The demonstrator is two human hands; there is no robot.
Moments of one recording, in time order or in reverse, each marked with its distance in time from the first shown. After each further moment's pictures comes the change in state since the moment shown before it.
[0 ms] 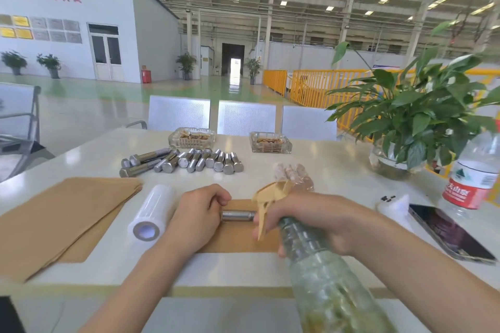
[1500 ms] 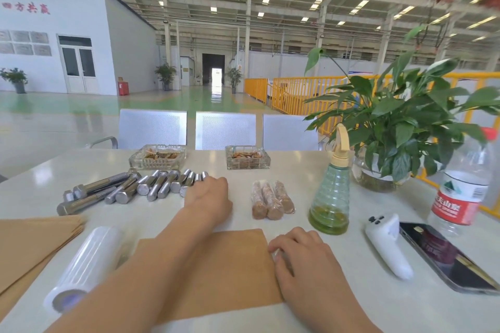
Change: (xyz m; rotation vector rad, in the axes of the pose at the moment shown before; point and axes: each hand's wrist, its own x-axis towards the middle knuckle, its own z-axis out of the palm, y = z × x) left_hand 0.141 0.025 0.085 0.777 -0.283 -0.071; right_hand 0.067 0.101 -0.024 -0.780 0.732 -0.449
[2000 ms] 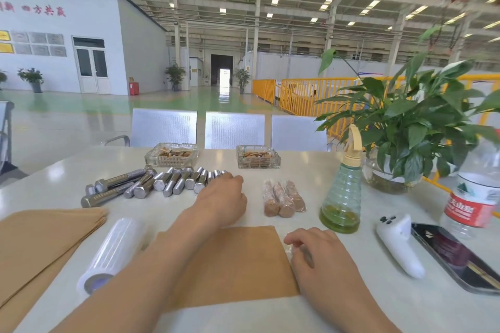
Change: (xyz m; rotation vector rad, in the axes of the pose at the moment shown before) left_hand -0.030 -0.011 -0.019 -0.269 -0.026 0.161; right_hand -0.004 0.005 0.001 0.158 0.049 0.052
